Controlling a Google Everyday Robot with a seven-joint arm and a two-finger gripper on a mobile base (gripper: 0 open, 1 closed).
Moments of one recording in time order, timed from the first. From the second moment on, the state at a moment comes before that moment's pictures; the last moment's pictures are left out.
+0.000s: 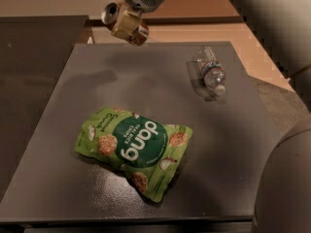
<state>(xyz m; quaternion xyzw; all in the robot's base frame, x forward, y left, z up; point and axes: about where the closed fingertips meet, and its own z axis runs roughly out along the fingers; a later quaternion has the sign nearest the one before) 0.659 0.077 0.995 -0.71 0.60 0.07 0.36</state>
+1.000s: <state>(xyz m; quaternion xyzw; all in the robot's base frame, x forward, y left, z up) 0.658 0.101 1.013 -0.51 0.73 0.19 0.42</state>
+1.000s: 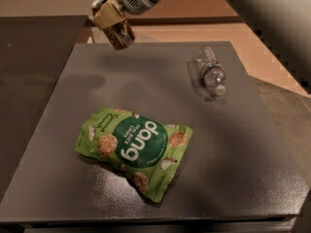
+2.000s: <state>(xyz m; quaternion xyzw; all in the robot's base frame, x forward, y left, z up) 0.667 0.166 0.991 -0.36 0.75 0.24 0.50</state>
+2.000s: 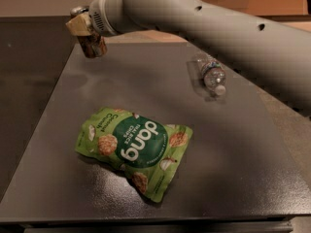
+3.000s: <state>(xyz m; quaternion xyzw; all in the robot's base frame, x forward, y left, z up) 0.659 0.194 0.986 -0.30 0.71 0.26 0.58</state>
